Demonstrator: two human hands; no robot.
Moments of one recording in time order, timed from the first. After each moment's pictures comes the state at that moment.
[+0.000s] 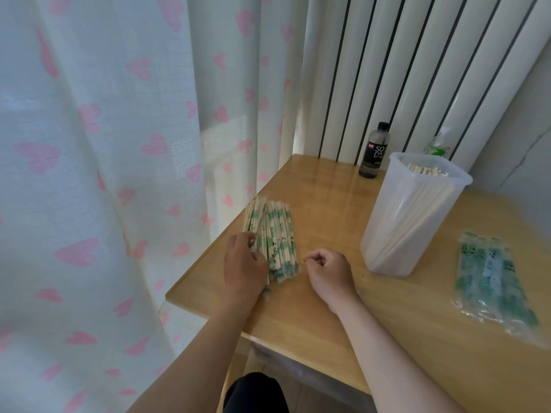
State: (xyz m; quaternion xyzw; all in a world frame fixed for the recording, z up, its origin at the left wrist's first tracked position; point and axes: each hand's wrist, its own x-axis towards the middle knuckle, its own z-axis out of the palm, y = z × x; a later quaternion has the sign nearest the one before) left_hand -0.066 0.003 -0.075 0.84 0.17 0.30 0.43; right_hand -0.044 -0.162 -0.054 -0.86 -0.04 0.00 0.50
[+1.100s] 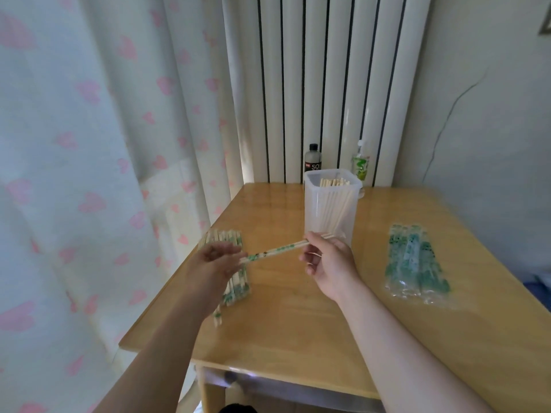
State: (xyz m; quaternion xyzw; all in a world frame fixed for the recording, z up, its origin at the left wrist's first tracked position) left_hand -0.080 -0.034 0.003 0.56 0.06 0.12 0.82; right_hand -0.048 -0.257 0.010 -0.51 0.06 0.04 0.86
